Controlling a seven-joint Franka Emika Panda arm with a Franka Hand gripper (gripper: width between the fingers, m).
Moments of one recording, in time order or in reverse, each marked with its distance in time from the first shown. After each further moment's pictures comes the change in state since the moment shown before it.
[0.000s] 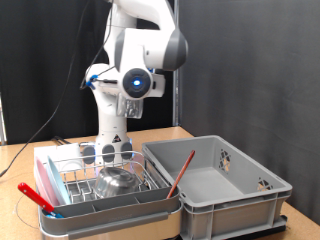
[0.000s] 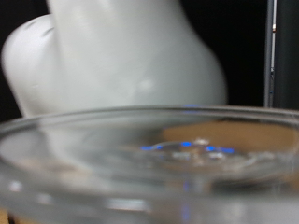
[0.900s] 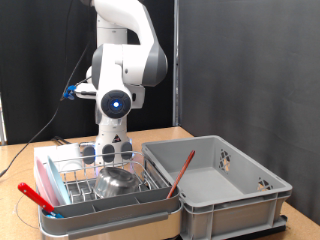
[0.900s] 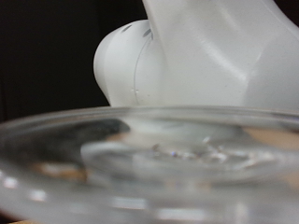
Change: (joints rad) arm -0.049 0.225 -0.019 0.052 -0.214 -0.016 0.006
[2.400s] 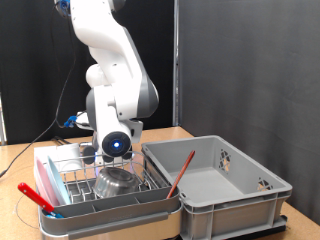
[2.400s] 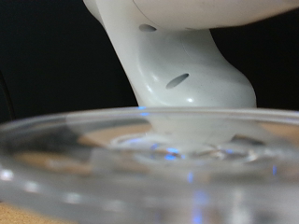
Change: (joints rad) arm 0.016 0.283 -0.022 -0.073 -0.068 0.230 0.298
